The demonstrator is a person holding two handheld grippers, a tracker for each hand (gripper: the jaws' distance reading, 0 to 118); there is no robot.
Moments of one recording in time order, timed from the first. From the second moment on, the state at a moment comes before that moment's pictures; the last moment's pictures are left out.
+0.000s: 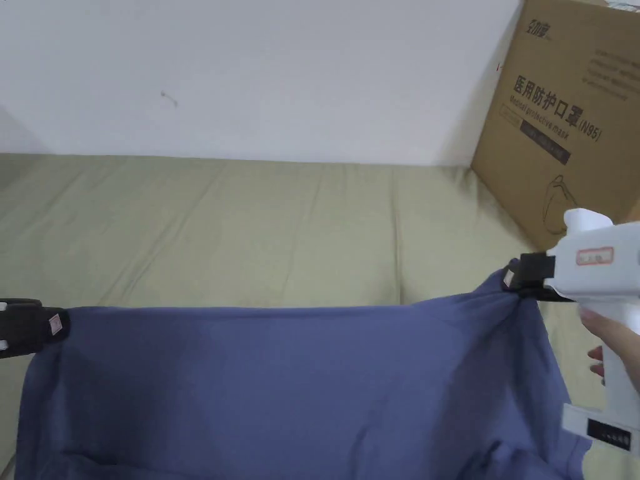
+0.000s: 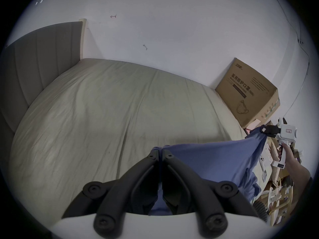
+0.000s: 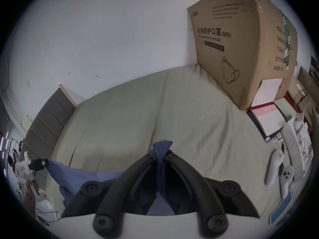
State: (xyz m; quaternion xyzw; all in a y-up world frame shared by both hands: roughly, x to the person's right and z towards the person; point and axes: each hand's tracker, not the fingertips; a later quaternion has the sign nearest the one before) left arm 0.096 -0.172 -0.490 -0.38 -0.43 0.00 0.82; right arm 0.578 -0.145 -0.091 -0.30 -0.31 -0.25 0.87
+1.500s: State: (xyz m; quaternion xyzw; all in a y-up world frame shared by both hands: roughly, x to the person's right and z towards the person) left arm 0.055 -0.131 -0.269 -0.08 -0.45 0.04 0.89; right arm 0.329 -0.141 0.005 -0.02 -0.32 -0.06 0.95
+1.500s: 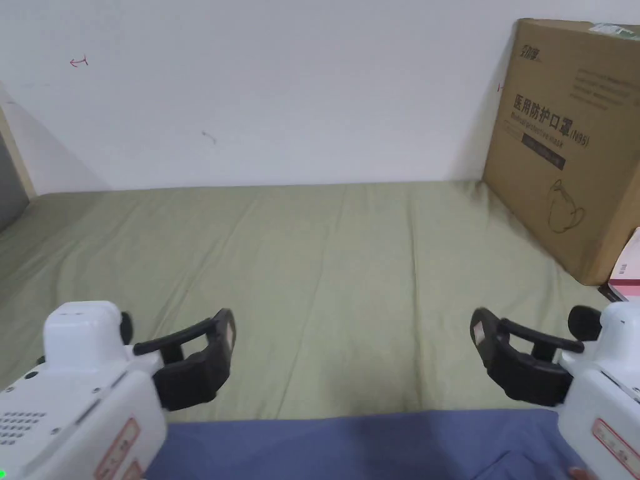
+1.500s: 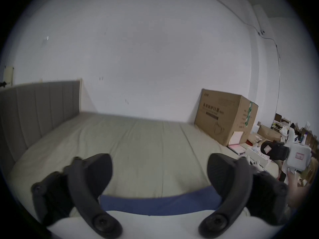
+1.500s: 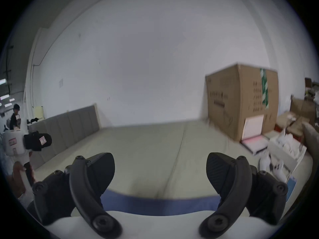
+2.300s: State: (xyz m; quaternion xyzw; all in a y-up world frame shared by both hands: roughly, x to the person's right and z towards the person) left arm 0.033 -0.180 -0.437 -0.53 -0.52 0.17 0.65; right arm 0.344 -0.122 -0.010 -0.07 -0.31 -0.09 0.94
